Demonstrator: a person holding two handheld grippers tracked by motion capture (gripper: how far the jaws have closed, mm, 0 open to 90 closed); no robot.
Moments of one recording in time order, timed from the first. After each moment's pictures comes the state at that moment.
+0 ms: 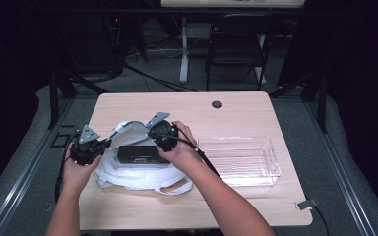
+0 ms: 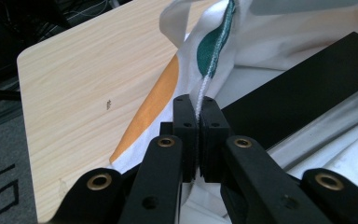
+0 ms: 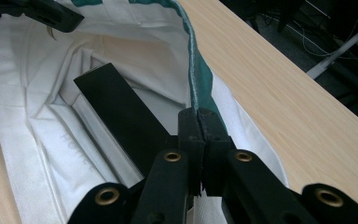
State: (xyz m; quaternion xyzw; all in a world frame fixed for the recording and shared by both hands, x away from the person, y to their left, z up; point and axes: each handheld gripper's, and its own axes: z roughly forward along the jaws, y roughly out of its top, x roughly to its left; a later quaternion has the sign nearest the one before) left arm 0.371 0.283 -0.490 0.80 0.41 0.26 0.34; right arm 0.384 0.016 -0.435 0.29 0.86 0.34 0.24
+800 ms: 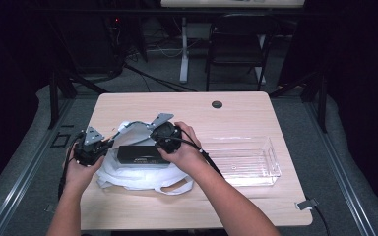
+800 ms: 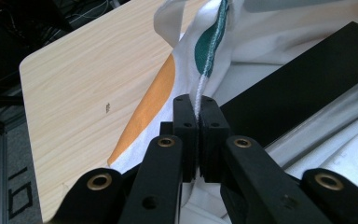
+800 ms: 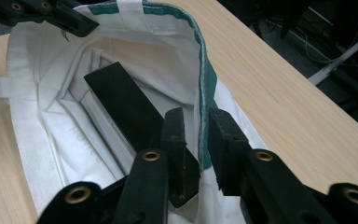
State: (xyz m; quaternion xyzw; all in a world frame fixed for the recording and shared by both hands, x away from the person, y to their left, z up) left arm 0.369 0.274 -0.489 0.81 0.40 0.28 0.32; right arm 0.375 0.006 -0.427 0.27 0.87 0.35 0.23
